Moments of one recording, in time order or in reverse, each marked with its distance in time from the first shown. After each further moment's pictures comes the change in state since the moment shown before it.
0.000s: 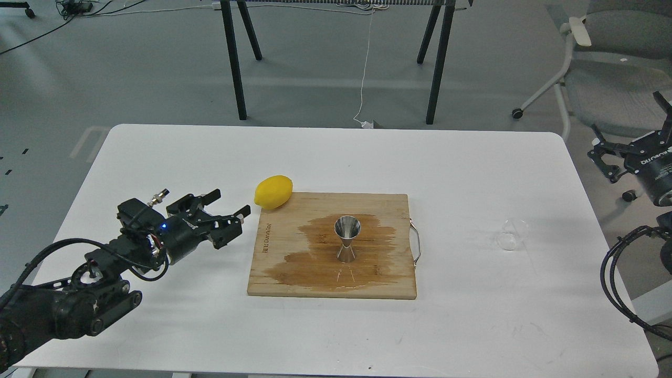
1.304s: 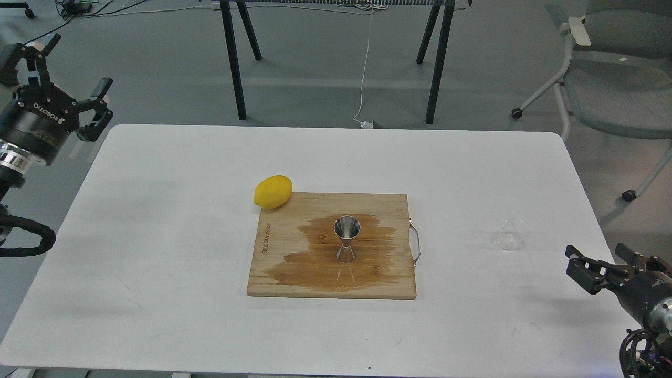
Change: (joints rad) left arm 0.026 0.322 -0.421 -0.265 -1.575 -0.978 0.000; right arm -0.606 -0.140 0.110 0.584 0.781 -0.511 -0.029
